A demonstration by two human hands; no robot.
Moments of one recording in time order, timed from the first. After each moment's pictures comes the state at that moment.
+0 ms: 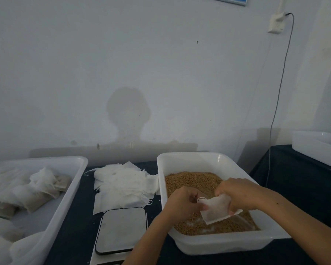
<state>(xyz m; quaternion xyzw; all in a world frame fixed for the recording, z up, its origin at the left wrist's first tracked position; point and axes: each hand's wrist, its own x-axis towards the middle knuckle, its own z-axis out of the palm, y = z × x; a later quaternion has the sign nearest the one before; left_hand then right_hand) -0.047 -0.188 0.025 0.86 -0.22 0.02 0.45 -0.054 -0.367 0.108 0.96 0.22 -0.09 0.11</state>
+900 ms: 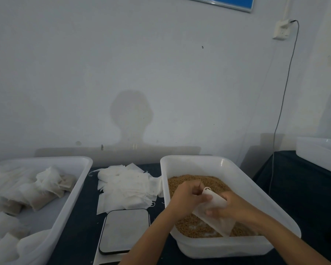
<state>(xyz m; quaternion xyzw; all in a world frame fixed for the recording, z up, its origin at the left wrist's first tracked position) -0.050 -0.190 0.042 0.79 -0.21 0.04 0.58 -0.053 -0.365 0.058 0.90 0.10 -0.11 -0.40</state>
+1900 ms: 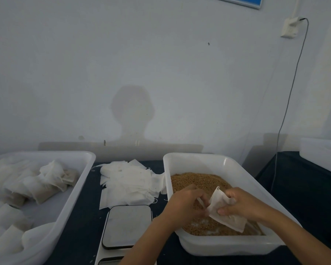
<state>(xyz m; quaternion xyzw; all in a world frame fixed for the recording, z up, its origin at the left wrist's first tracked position) -0.059 -0.174 0.024 0.88 -0.27 0.14 0.35 -0.047 -0.377 0.067 0.93 0.15 -0.10 -0.33</state>
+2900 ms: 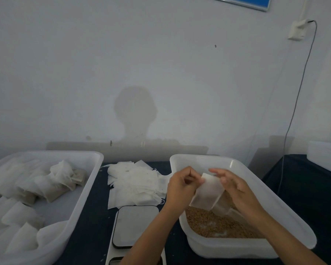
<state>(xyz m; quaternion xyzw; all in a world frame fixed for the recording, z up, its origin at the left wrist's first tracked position) -0.065 -0.158 0.059 0.71 -0.14 0.18 0.67 -0.070 -0.325 0.079 0.80 0.22 0.08 -0.56</state>
